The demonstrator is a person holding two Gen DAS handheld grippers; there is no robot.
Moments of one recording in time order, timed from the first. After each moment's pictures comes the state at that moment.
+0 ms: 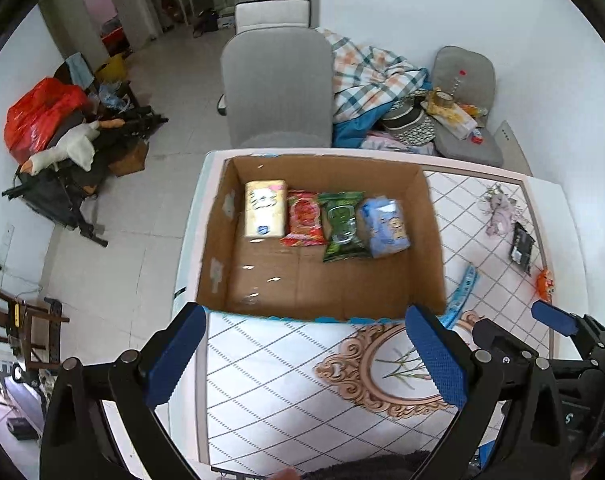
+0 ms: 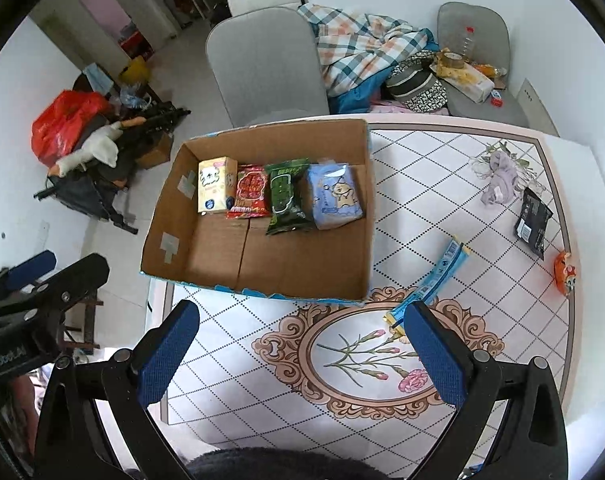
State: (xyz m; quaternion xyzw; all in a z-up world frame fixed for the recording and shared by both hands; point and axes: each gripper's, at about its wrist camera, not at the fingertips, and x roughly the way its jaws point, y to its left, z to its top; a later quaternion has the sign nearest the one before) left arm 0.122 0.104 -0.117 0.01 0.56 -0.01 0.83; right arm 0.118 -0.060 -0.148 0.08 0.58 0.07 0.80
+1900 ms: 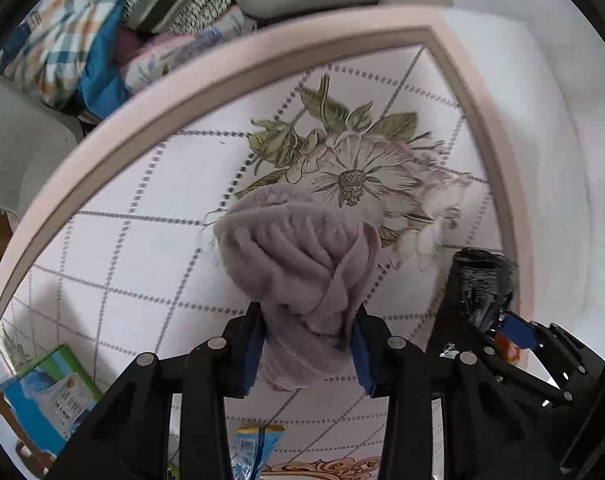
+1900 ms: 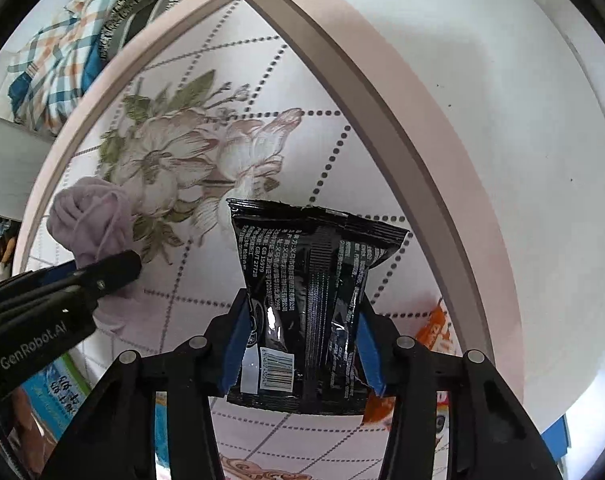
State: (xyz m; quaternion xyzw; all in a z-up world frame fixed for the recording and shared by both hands) left arm 0.353 -0.349 -0.374 0.14 0.73 -0.22 0.63; right arm 0.286 -0.456 -0.389 0.24 0.70 -0.16 0.65
